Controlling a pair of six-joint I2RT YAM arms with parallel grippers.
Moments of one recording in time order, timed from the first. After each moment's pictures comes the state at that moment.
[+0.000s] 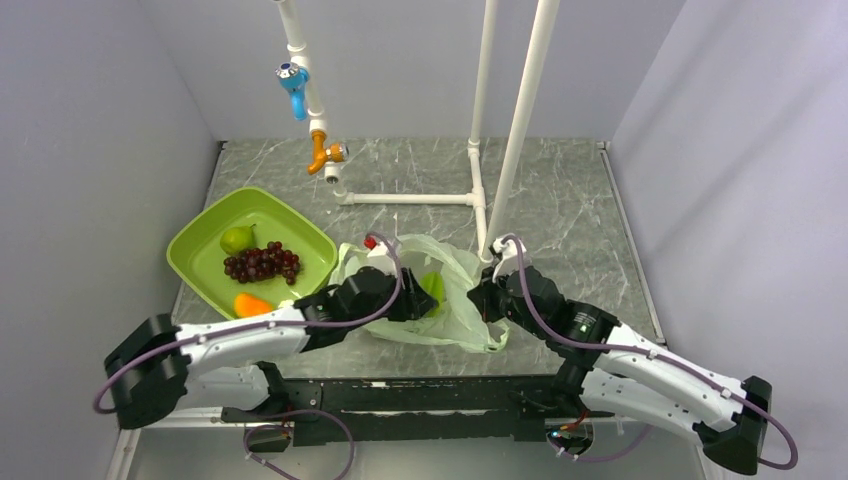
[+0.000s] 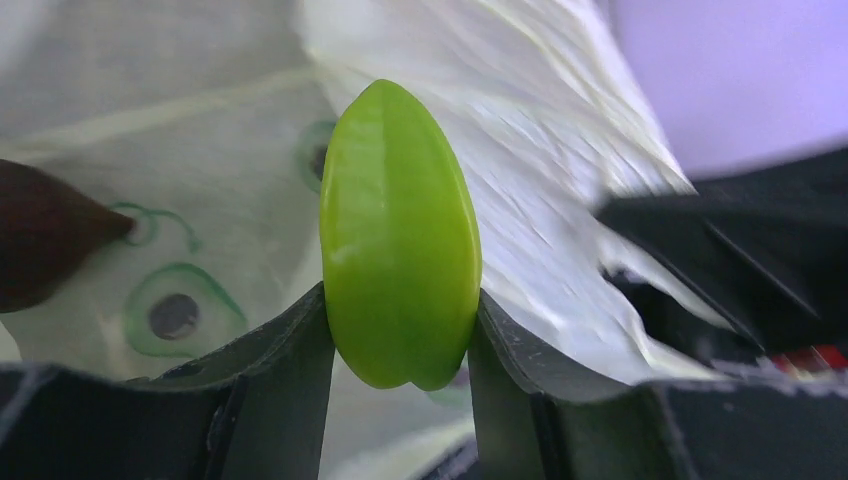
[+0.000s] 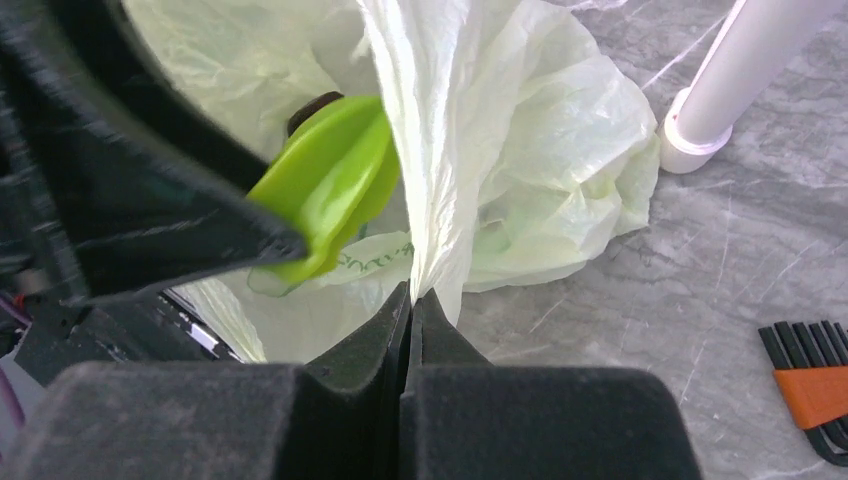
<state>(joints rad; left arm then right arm) -1.03 1.22 0.61 0.13 -0.17 -0.93 0.96 0.71 0.61 -0.41 0.25 0.46</state>
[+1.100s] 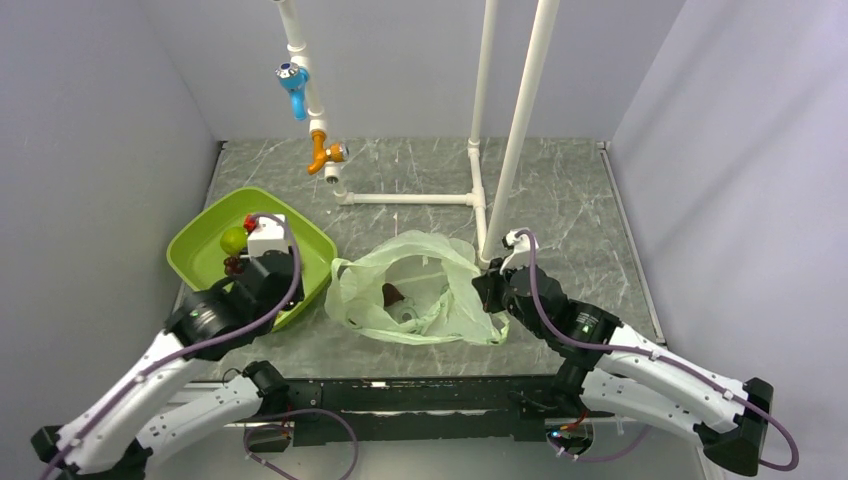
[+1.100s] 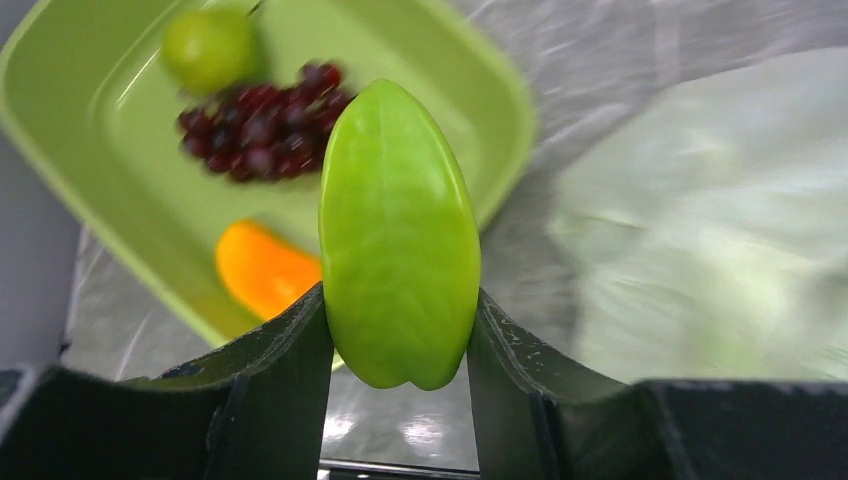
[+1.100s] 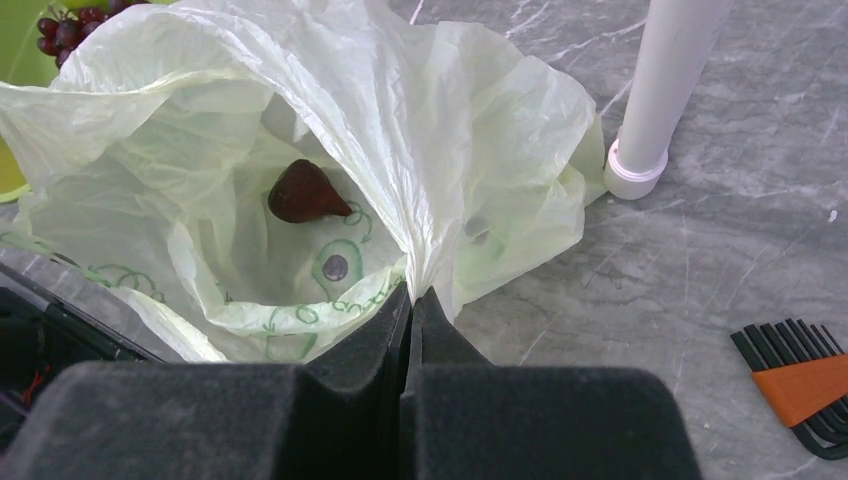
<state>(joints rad) -0.85 0.69 1.03 -1.05 -0.70 -0.55 0.96 0.71 0.62 -0.35 0.39 0.51</state>
